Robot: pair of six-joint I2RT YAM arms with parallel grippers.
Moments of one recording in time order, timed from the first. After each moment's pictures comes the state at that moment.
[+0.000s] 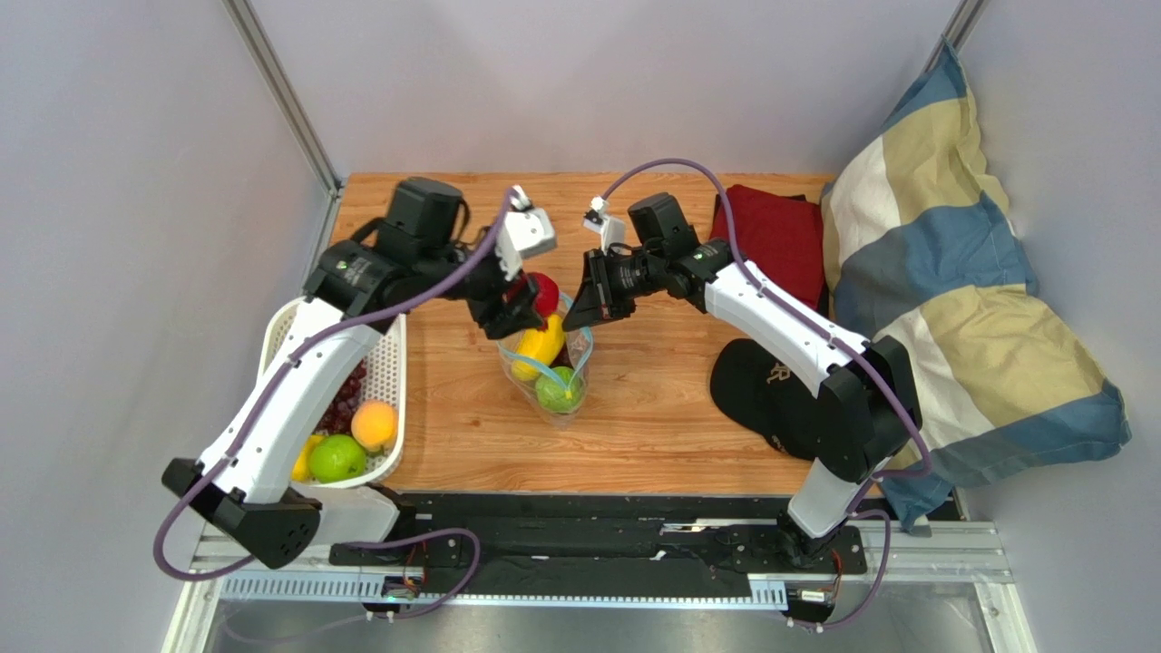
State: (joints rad) left arm -0.49 1.28 1.62 -1.02 0.53 0.46; right arm 0.60 1.70 1.46 -0.49 -0.74 0.47
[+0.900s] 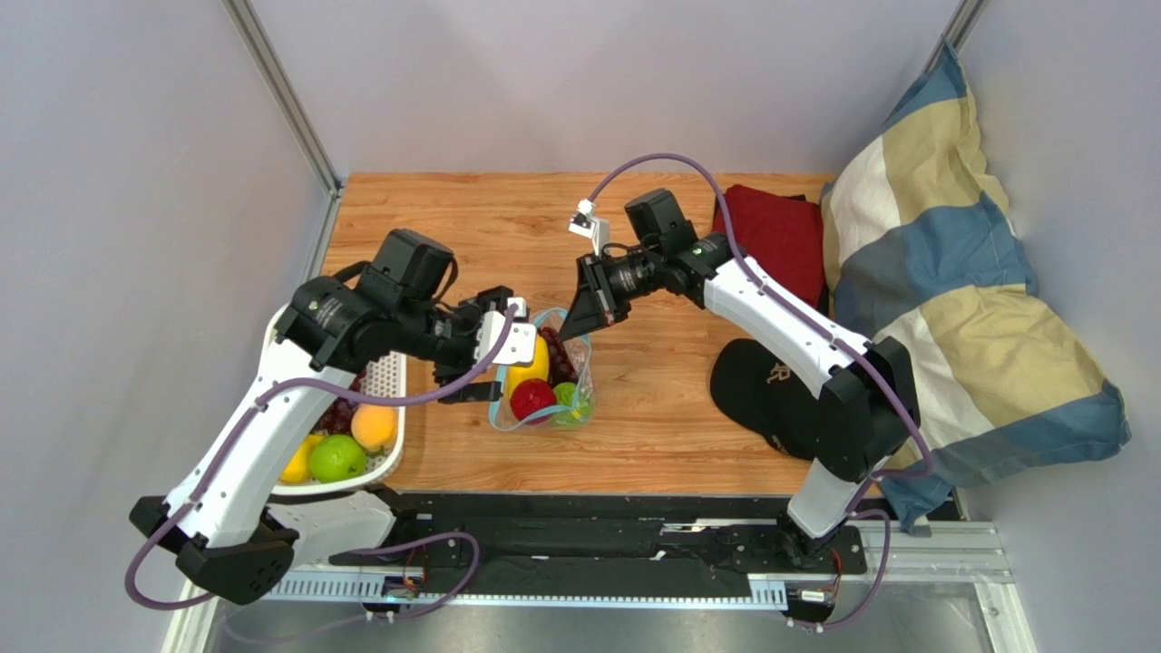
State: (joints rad) left arm -0.59 1.14 1.52 -1.32 0.54 0.98; right arm 0.61 1.70 1.51 -0.57 -0.92 0.29
